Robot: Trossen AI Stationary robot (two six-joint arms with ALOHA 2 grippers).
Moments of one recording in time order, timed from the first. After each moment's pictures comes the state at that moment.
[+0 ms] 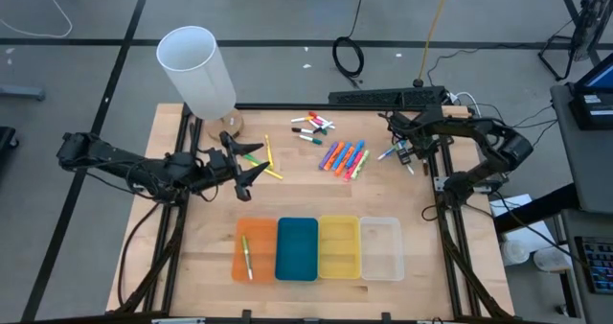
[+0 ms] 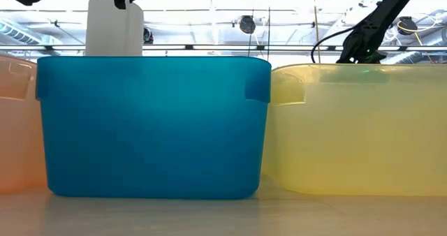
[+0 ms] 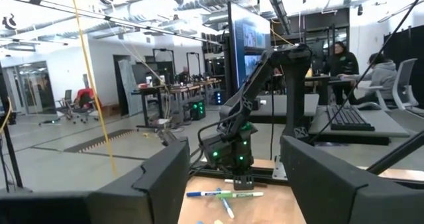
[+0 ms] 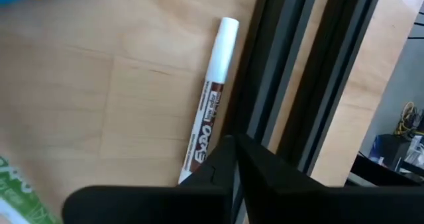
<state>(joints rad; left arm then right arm) -0.18 0.94 0.48 0.74 -0.50 0.20 -0.88 1.51 0.65 -0.96 0.48 0.46</state>
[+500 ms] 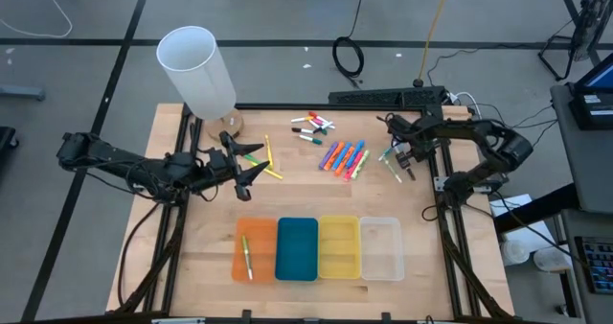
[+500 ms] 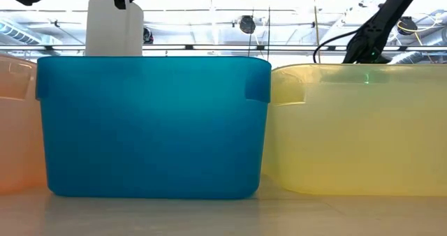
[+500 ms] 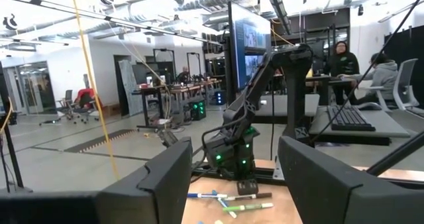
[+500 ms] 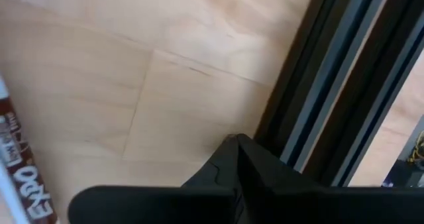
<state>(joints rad) -0.18 0.94 0.48 0.74 -0.50 0.20 -0.85 1.50 0.64 -0.84 0.37 0.39</state>
